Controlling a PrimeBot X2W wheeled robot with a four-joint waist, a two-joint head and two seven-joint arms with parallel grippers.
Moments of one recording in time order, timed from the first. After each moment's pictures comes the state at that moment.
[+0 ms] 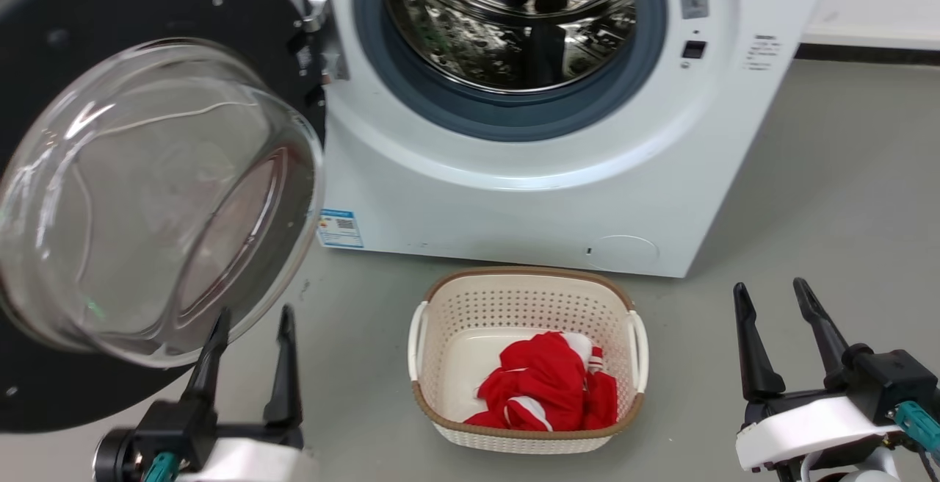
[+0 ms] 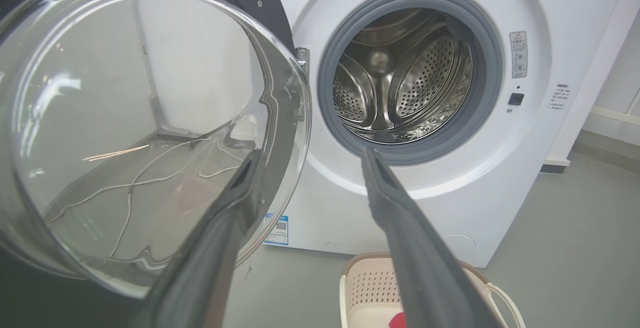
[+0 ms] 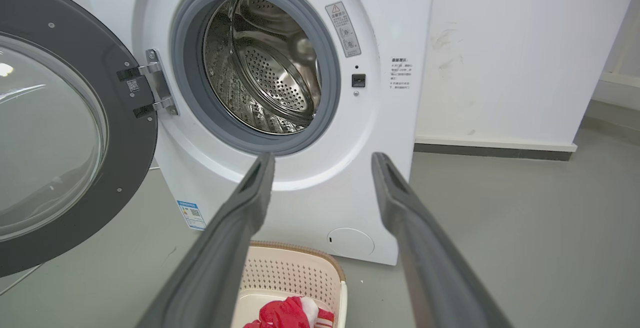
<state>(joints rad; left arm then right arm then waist) 0.07 0.06 0.04 0.00 -0.12 -0.07 -0.26 0.00 -0.05 -0.03 0.06 0.10 0.13 -0.19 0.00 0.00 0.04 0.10</state>
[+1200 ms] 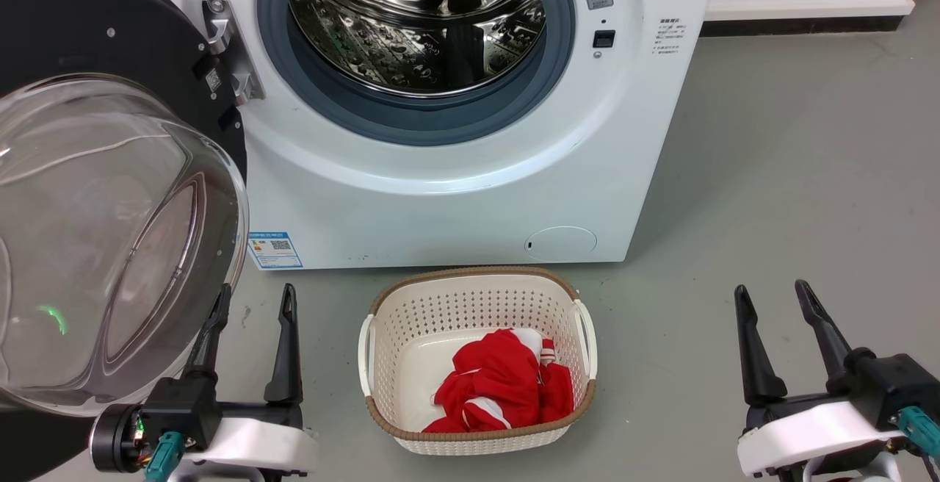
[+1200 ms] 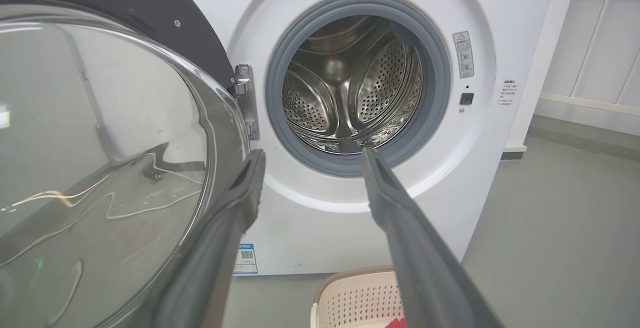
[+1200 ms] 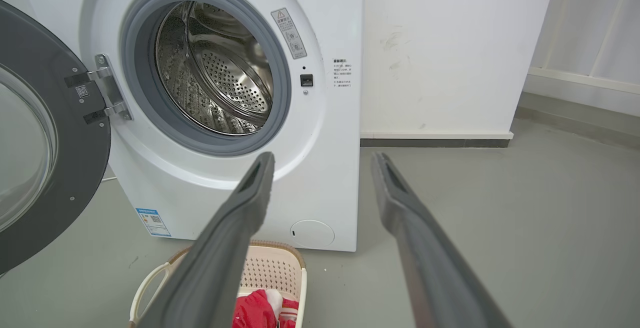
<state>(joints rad) 0.00 0.05 0.05 0.02 -0.06 -0.08 -0.26 0.02 -0.05 -0.03 0.02 0.09 0.13 -0.18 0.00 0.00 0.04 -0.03</state>
